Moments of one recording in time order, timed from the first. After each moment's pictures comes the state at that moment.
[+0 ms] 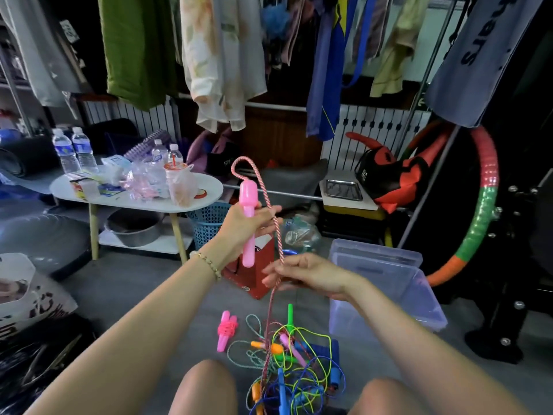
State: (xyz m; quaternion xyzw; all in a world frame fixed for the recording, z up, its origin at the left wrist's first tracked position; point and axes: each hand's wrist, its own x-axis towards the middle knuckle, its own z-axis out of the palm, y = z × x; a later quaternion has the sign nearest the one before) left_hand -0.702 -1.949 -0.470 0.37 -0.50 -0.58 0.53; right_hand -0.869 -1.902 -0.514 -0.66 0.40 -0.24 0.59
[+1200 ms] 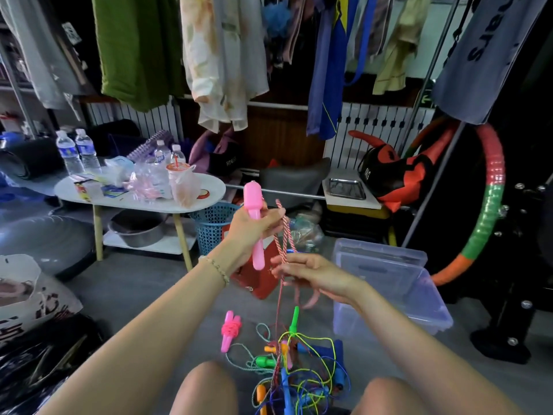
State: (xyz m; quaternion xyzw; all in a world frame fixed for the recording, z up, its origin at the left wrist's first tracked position) left_hand -0.711 -1.948 -0.476 0.35 -0.46 -0.59 0.56; right_hand -0.870 -1.906 -0.523 -0.58 0.43 -0.32 0.61
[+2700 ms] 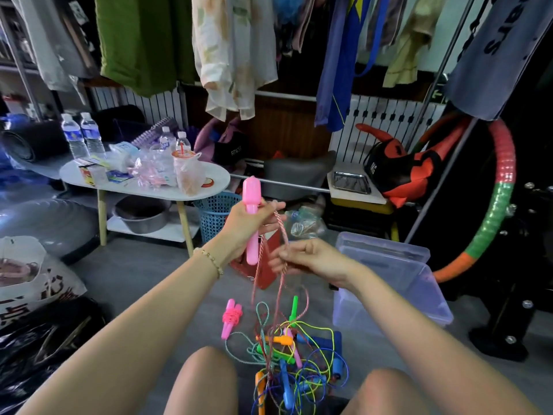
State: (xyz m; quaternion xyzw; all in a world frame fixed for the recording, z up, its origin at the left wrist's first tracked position) left_hand -0.693 -1.943 -0.484 0.38 -0.50 -0.58 0.52; right_hand -0.854 -1.905 -0.509 -0.62 0.42 -0.29 0.59
